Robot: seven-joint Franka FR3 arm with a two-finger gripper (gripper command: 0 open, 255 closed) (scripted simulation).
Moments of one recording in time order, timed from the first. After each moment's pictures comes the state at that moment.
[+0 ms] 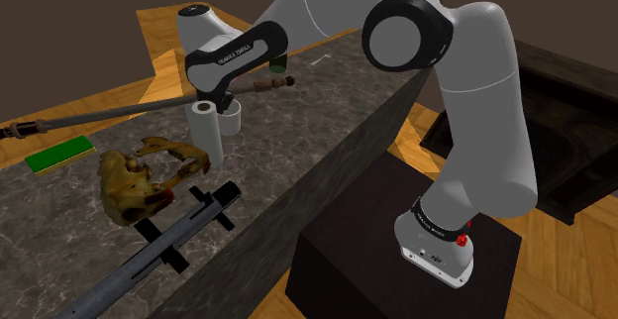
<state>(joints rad) 0.37 0.67 -0.05 -1.54 -0.11 2.26 0.59</state>
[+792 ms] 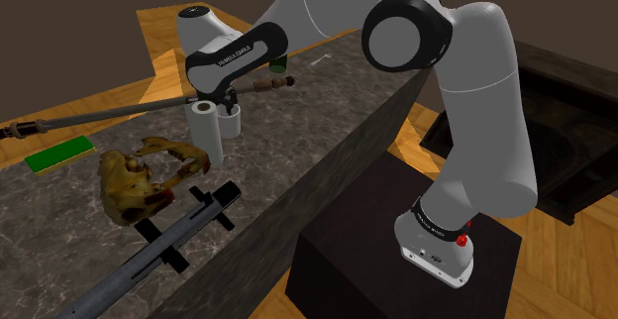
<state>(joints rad) 0.37 0.67 -0.05 -1.54 -0.11 2.27 0.59</state>
